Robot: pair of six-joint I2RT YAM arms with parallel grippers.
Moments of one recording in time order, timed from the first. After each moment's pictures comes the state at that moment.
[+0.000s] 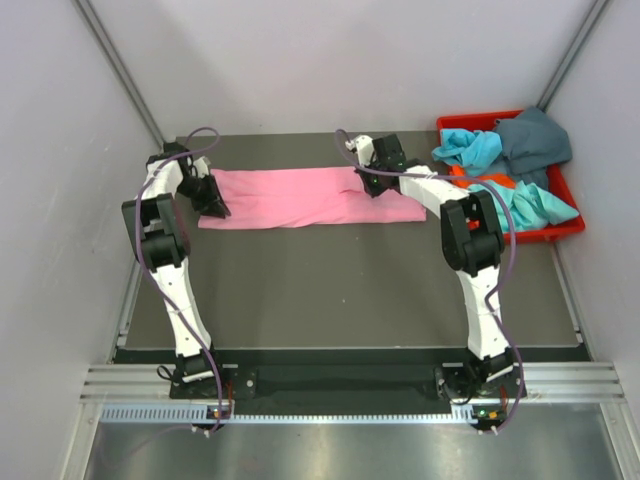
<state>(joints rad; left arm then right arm) 0.23 2.35 1.97 -0.97 0.46 -0.10 0.40 2.26 1.80 -0.34 -0.16 -0.27</state>
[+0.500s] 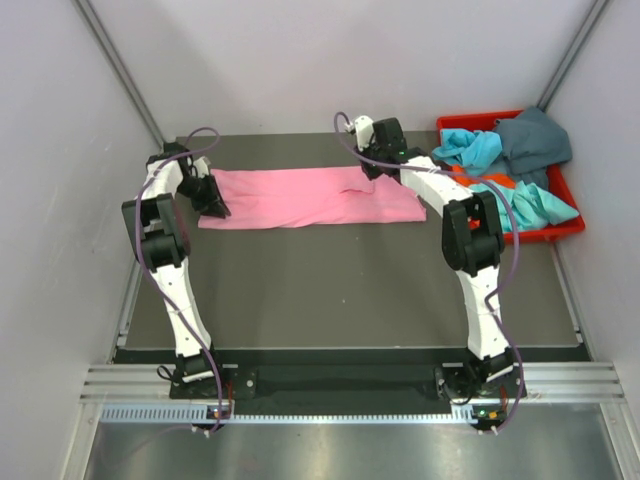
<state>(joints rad) 0.23 2.35 1.97 -0.97 0.46 -0.10 0.40 2.27 1.90 -0.33 -0.13 -0.28</state>
